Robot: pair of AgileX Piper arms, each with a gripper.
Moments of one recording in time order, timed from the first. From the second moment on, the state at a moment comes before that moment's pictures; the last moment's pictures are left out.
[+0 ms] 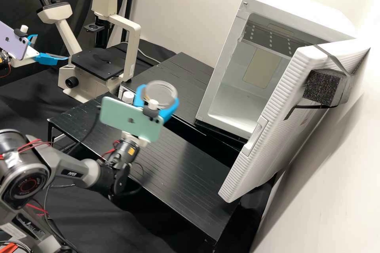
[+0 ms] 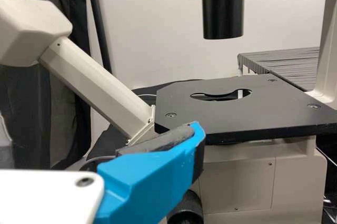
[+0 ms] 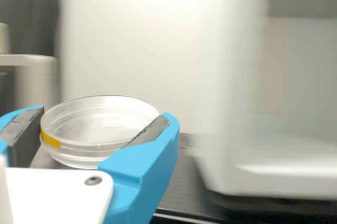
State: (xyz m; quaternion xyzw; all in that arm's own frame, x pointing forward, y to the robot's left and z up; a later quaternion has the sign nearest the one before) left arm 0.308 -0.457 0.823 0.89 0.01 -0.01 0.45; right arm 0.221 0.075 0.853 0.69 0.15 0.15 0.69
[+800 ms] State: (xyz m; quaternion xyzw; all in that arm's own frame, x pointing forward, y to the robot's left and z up) left arm 0.308 -0.457 0.823 0.89 0.01 -0.01 0.45; right arm 0.281 0.188 0.731 0.63 0.25 0.10 0.73
